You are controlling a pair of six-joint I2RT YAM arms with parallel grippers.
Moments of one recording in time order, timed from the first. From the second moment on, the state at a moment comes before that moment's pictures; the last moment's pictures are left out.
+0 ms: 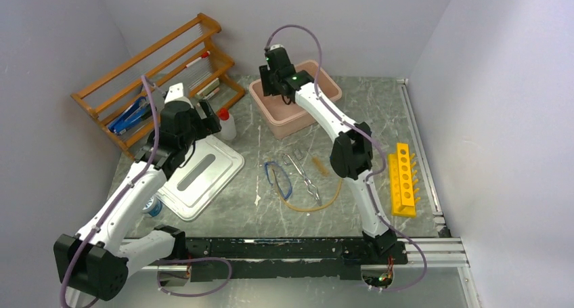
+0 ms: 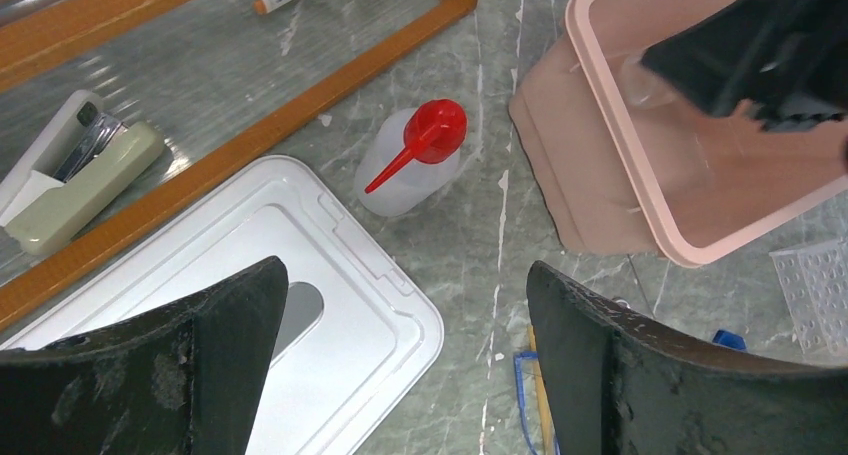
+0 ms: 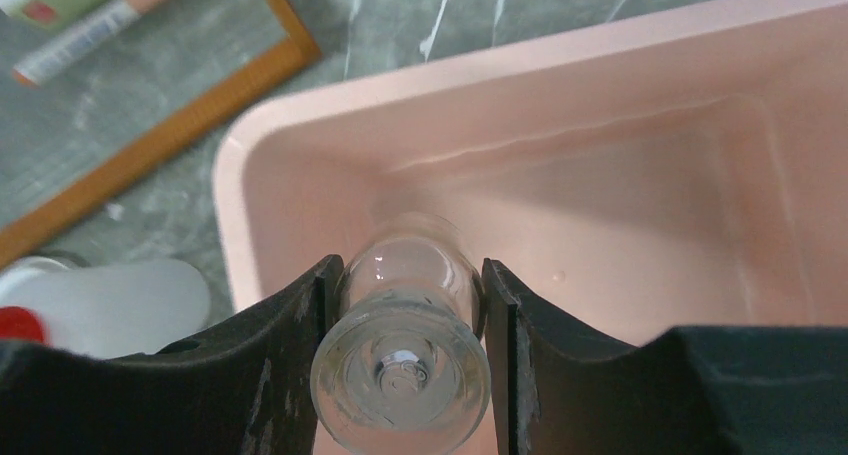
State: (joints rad) left arm -0.33 1.04 0.91 -0.31 -0.27 -0.51; right arm 0.59 2.33 2.34 -0.62 0.20 0.21
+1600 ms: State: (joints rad) left arm -0.33 1.12 0.93 -0.28 -0.20 -0.56; right arm 0.53 2.53 2.39 -0.51 -0.02 0.15
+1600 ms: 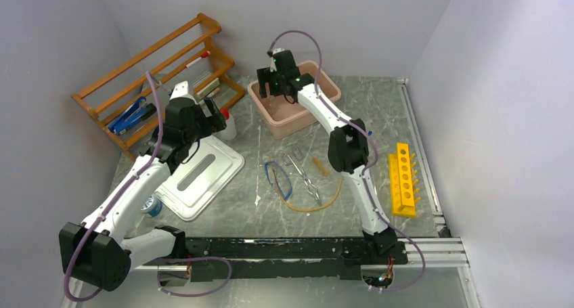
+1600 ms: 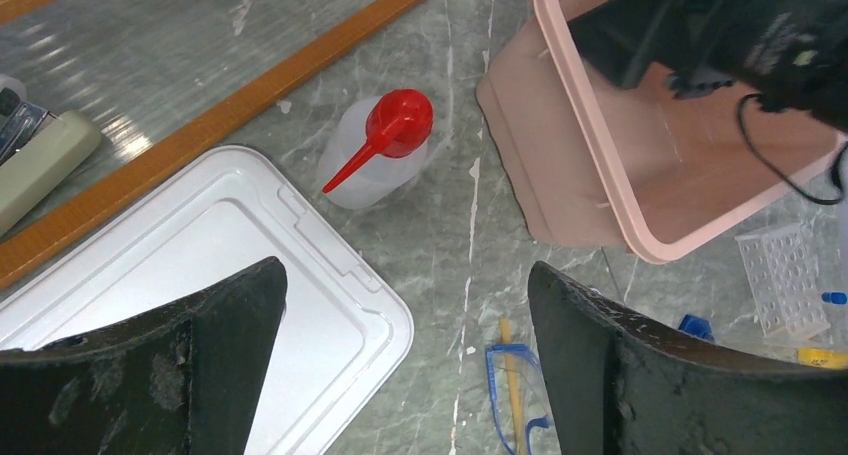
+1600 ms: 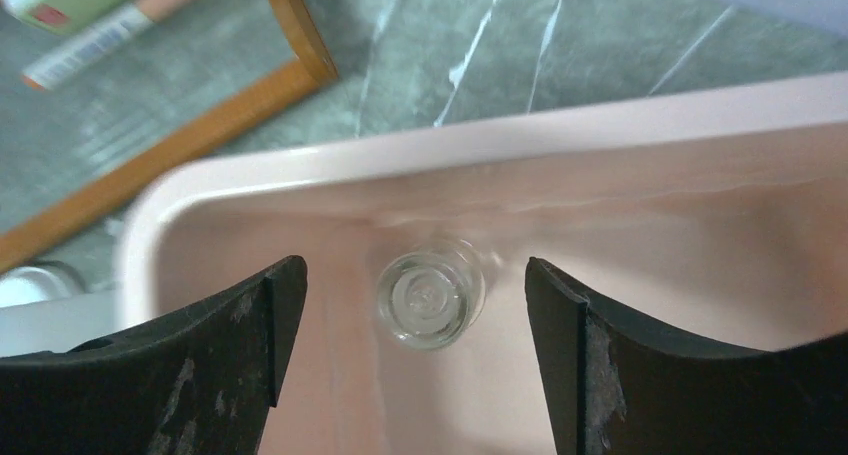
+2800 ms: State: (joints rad) left arm -0.33 0.85 1.01 -0.40 -0.48 -0.44; right arm 0.86 2.33 2.21 -0.49 -0.09 -0.06
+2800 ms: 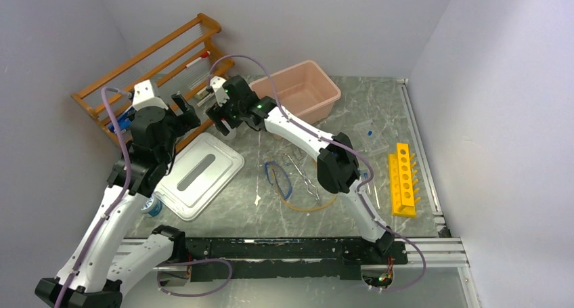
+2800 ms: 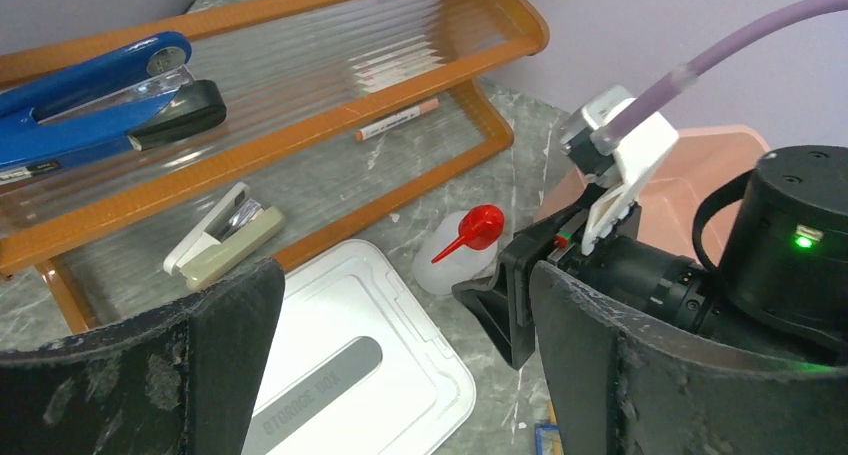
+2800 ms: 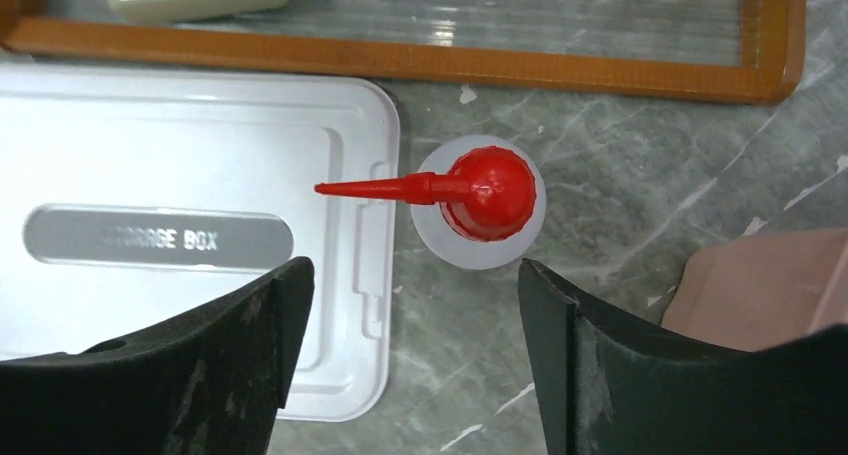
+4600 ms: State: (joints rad) left arm -0.33 0.93 1.06 -0.38 -0.39 -0.43; right arm 0.76 2.25 2.20 -0.30 -0.17 0.00
